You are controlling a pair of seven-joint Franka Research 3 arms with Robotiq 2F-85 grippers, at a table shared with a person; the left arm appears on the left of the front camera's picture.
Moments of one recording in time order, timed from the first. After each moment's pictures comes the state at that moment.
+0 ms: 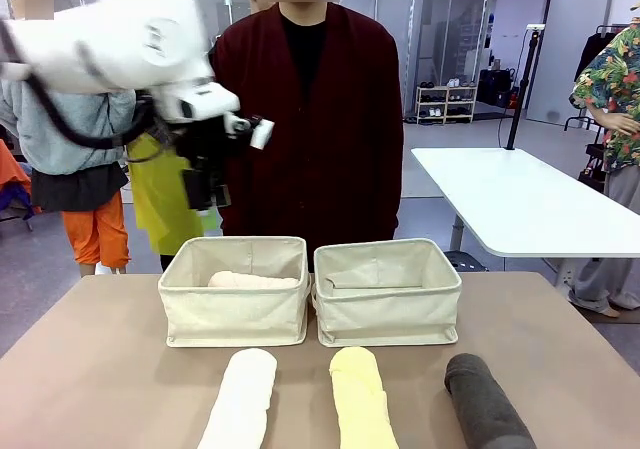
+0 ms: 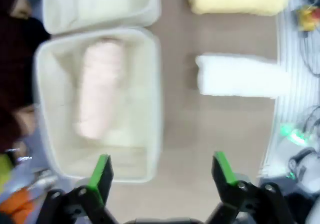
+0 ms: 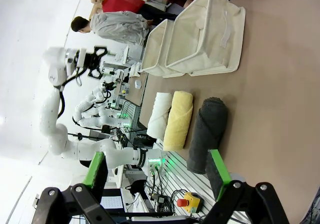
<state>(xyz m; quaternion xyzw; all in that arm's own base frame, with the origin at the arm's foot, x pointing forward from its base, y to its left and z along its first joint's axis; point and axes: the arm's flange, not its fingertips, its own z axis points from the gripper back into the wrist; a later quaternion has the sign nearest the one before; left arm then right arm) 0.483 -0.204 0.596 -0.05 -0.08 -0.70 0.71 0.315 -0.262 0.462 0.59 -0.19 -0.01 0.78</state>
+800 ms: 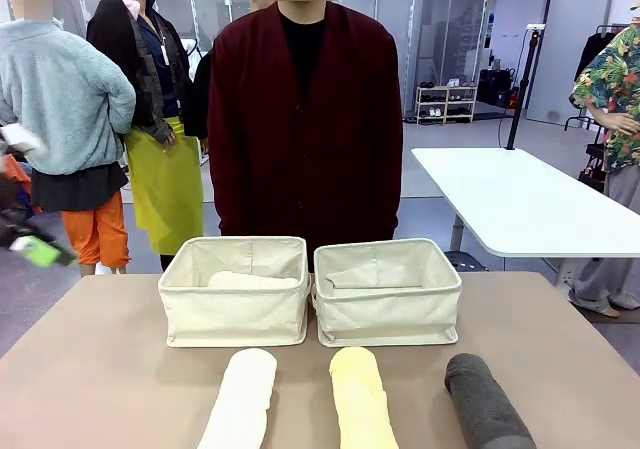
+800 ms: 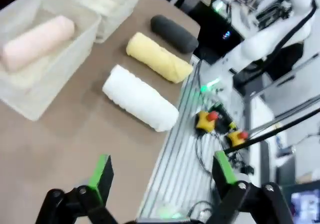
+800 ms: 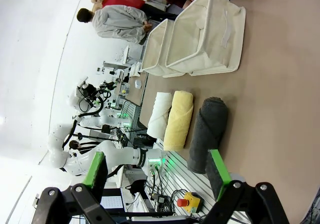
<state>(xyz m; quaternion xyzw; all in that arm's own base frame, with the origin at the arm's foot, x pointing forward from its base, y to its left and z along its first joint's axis) 0.336 0.087 0.511 -0.43 -0.21 -0.39 0.78 0.315 -0.262 0.462 0.59 -0.19 -0.01 0.78</state>
